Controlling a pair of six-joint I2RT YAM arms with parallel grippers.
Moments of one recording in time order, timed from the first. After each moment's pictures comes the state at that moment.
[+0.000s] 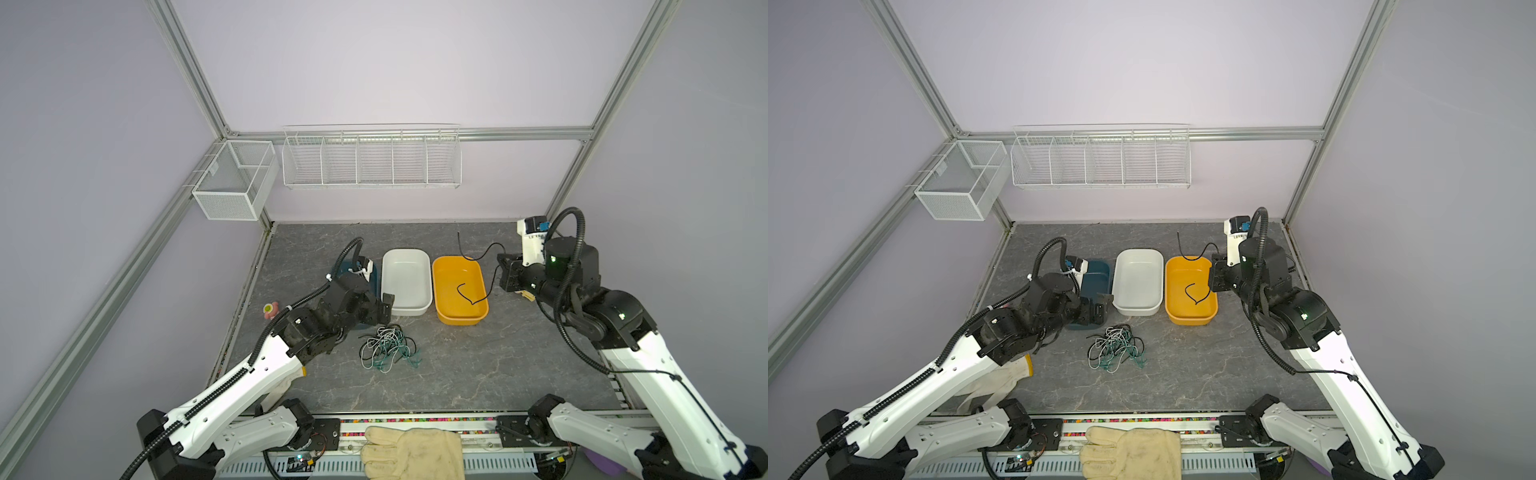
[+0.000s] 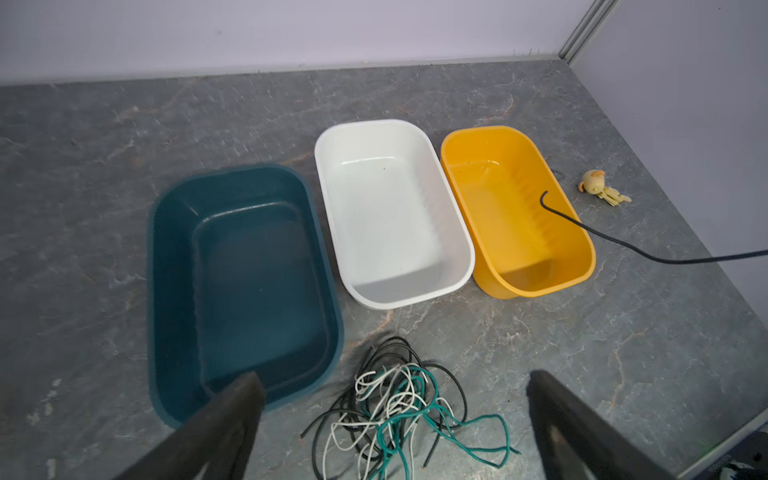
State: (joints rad) left arm -0.84 1.04 1.07 -0.66 -0.27 -0.38; right arm 0.55 1.02 1.37 -0.82 0.17 0.31
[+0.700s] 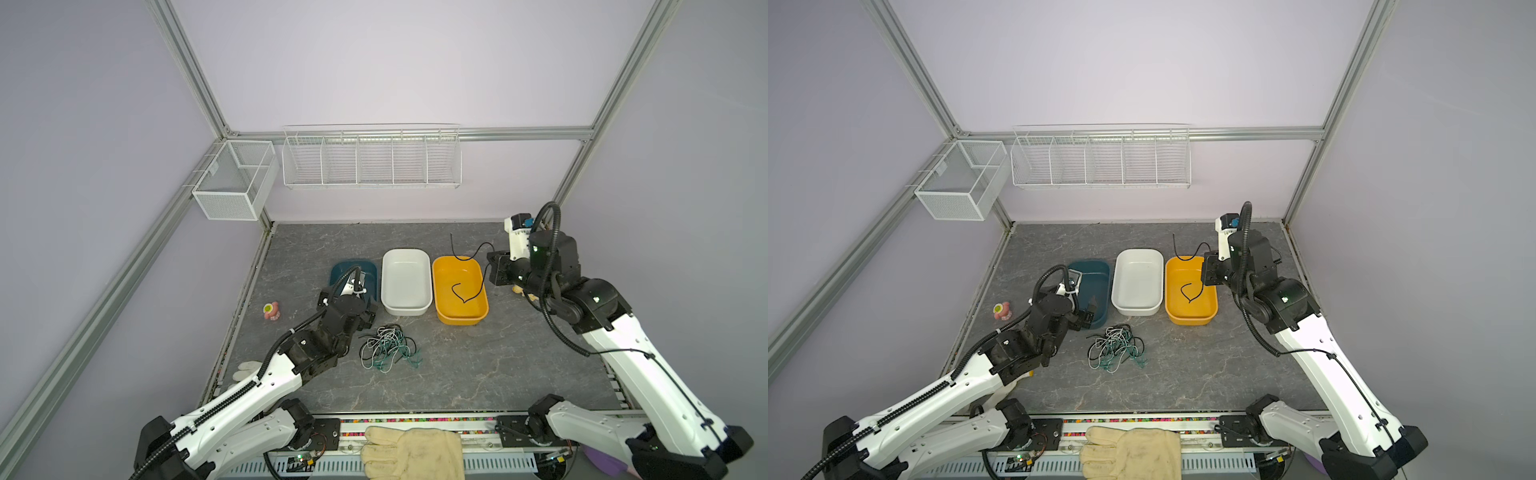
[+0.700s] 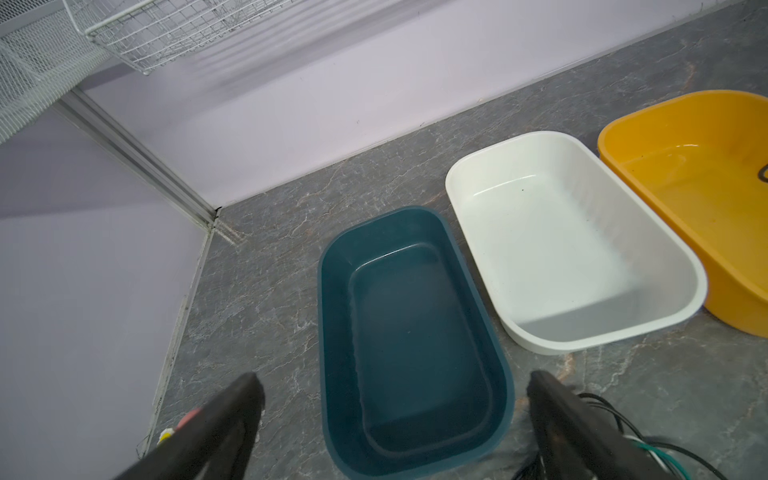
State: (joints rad) left arm -0.84 0.92 0.70 -0.29 -0.64 -0.03; right arm 0.51 1.11 1.36 -0.76 0.08 0.32
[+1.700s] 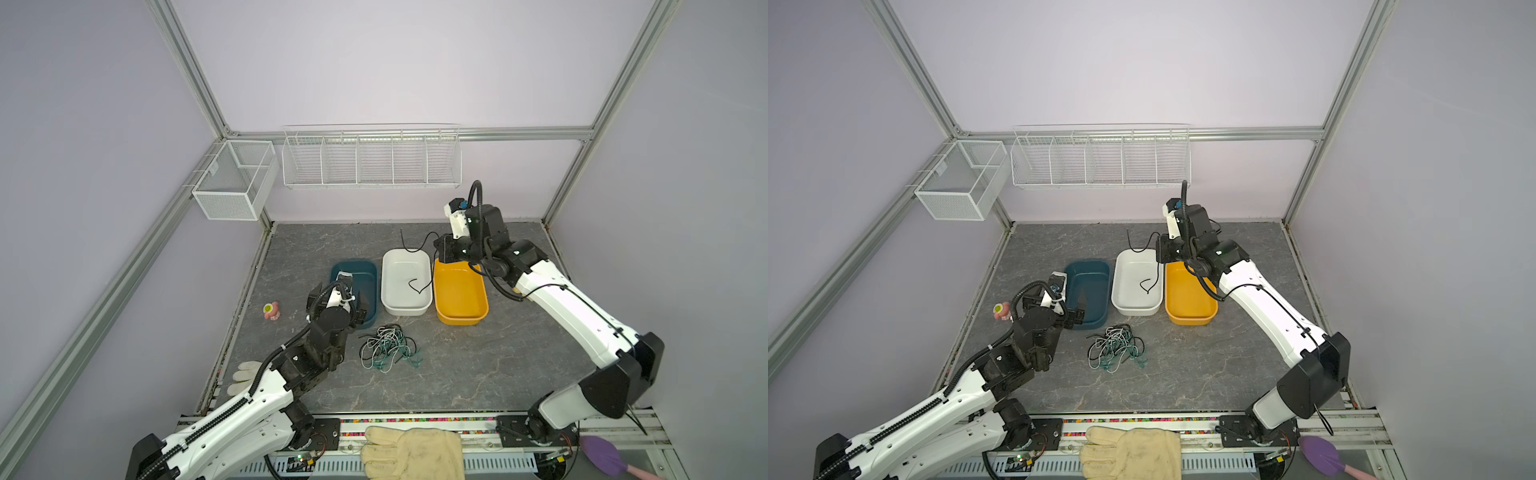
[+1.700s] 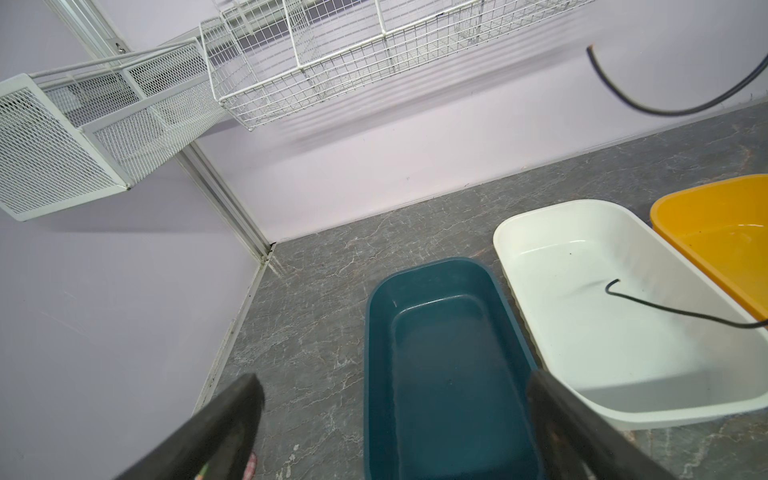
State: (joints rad) left arm -0.84 0.80 0.58 -0.05 -0.77 0.08; right arm 0.59 1.57 1.56 -0.59 -0.09 0.35
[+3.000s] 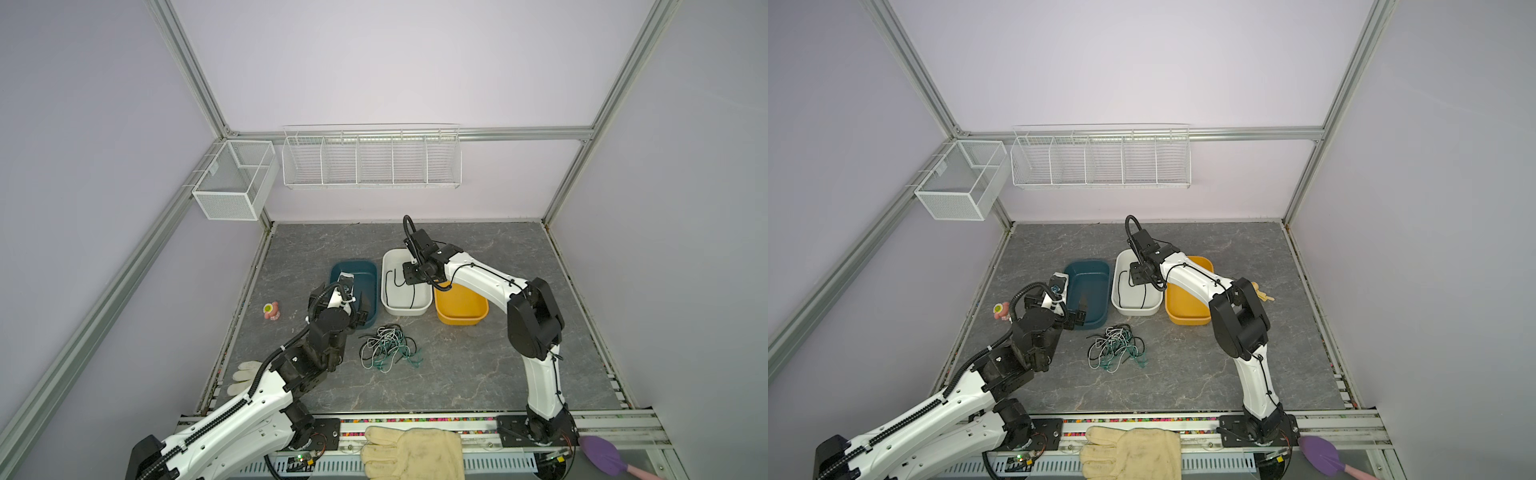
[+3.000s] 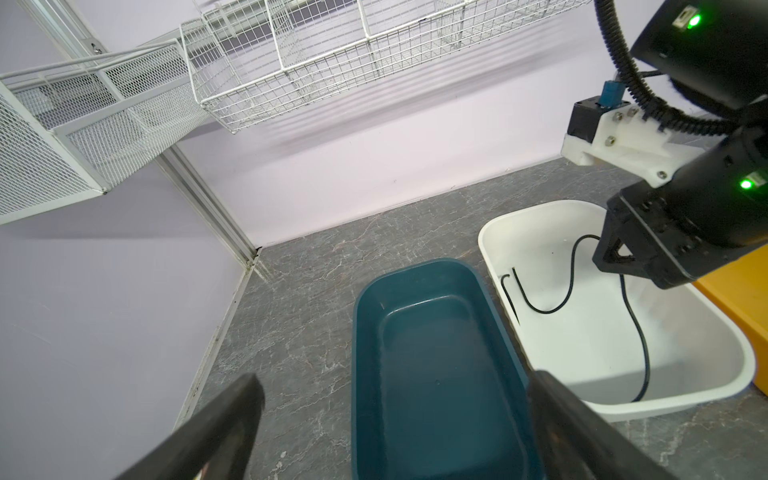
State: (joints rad) left arm -0.84 0.79 0.57 -0.05 -0.73 0.08; right arm 0.68 2.08 1.74 -0.70 0.08 0.40
